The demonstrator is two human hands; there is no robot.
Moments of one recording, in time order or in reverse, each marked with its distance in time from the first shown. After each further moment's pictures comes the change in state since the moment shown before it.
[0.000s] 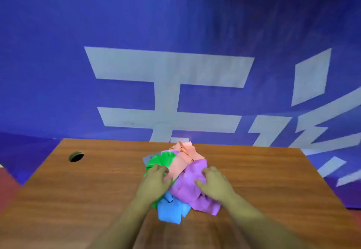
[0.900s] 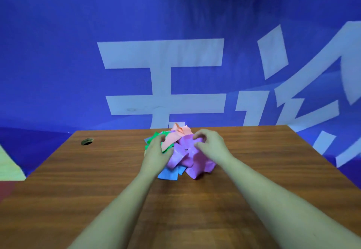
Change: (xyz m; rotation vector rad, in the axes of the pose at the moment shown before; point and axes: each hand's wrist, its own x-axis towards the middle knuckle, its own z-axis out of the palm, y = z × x) left_hand -0.110 0.054 0.003 -0.299 0.303 0.110; right_hand -0.108 -0.009 -0.016 0.504 0.396 -0.221
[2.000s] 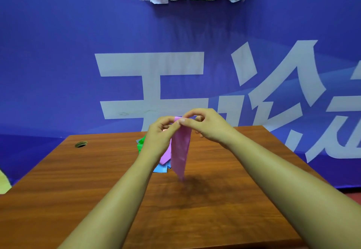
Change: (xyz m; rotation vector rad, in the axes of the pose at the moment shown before) left_hand -0.079 0.126 -0.047 -0.653 -0.053 0.134; right_hand -0.096 -0.100 -0.101 0.146 -0.089 -0.122
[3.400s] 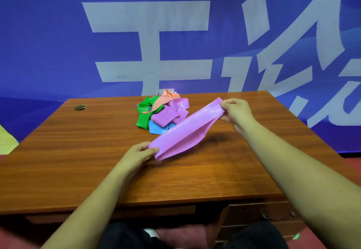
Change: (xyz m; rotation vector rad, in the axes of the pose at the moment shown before) left_hand -0.093 -0.151 -0.072 -0.190 -0.124 -0.581; right_hand -0.010 0.136 0.013 0.546 0.437 0.453
